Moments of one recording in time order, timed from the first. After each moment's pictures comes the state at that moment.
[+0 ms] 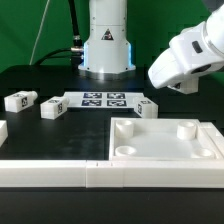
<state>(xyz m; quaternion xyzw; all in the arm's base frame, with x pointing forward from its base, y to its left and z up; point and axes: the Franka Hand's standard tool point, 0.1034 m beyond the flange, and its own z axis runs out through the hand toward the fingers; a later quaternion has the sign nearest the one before) 0.419 0.141 0.067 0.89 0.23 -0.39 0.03</state>
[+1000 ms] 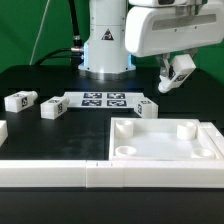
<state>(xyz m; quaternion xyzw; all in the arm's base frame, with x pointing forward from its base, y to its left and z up) 0.477 0.105 0.106 0.97 0.26 0.00 -0.02</state>
